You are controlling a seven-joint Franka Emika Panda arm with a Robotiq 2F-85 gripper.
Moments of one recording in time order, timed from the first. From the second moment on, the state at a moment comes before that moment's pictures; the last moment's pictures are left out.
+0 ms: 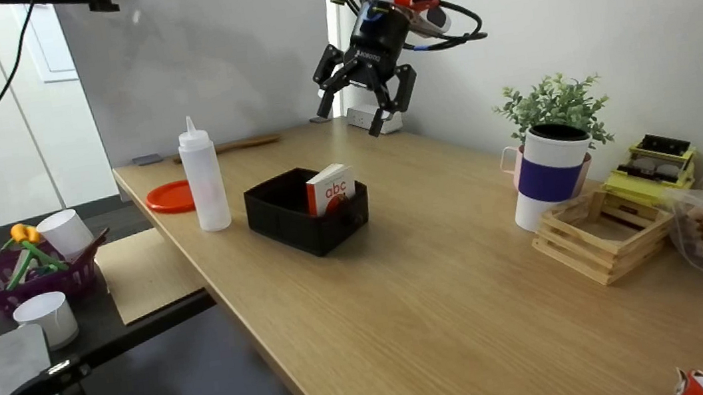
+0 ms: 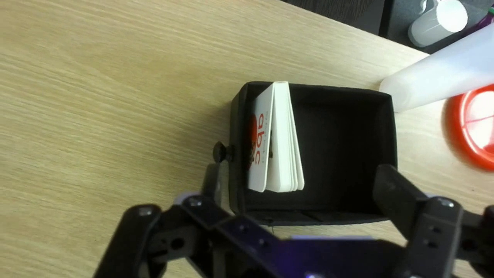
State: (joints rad) arm 0.06 0.66 0.07 -1.34 0.06 1.55 -0.17
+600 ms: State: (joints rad) arm 0.06 0.49 0.07 -1.52 0.07 1.67 -0.11
